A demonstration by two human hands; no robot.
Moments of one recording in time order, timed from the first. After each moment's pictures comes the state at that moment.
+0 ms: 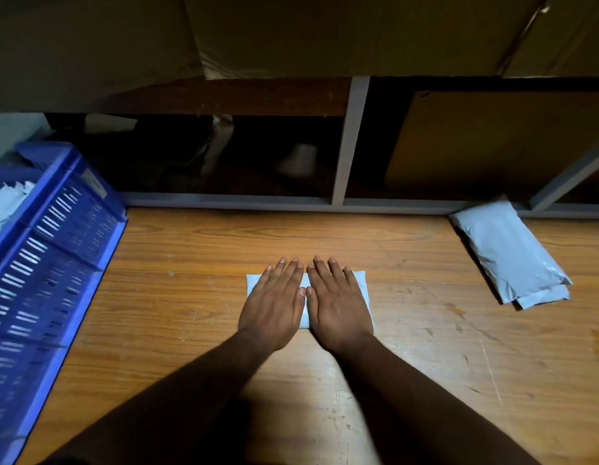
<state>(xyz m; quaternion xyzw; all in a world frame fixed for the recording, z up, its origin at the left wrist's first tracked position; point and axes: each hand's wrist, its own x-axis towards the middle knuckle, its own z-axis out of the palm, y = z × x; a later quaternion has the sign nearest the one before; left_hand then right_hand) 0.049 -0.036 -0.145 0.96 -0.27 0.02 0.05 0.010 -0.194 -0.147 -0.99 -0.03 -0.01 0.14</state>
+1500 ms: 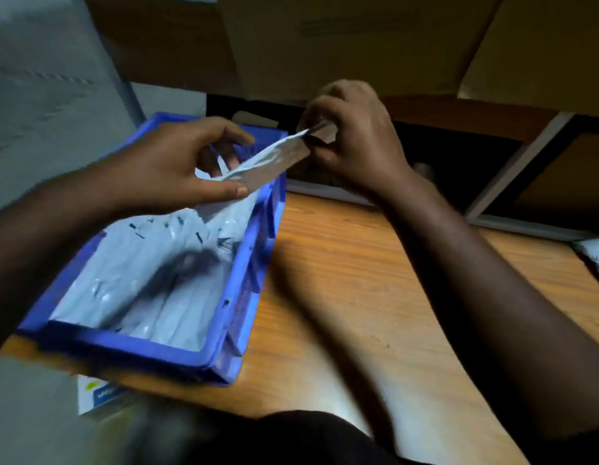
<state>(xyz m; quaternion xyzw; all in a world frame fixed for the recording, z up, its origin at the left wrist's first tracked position) 0.065 0.396 0.166 0.92 -0.25 0.01 0.30 0.102 0.126 0.147 -0.91 -0.24 -0.28 0.19</state>
